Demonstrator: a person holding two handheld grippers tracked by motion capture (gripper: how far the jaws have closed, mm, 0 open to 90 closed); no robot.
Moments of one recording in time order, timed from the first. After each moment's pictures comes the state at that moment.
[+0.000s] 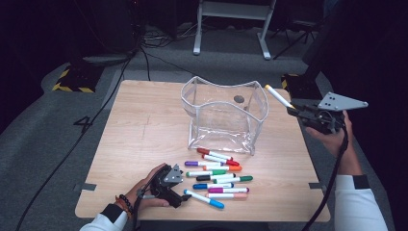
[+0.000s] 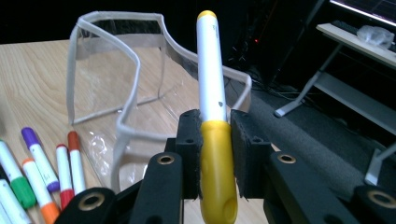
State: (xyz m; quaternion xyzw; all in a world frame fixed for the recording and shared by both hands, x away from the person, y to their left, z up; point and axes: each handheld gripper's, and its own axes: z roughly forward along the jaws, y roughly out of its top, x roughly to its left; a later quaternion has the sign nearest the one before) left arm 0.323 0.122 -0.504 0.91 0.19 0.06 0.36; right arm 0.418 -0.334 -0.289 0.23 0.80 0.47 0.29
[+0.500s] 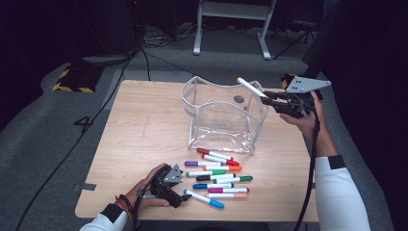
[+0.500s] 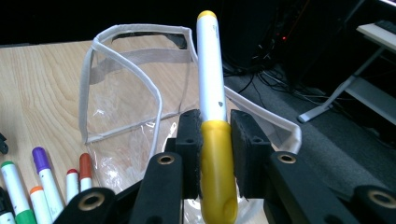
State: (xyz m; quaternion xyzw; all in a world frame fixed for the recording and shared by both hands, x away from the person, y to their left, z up) left arm 0.323 0.122 -0.505 0.91 0.19 0.06 0.36; right arm 0.459 -0.264 -0.278 0.19 0.83 0.45 0.26
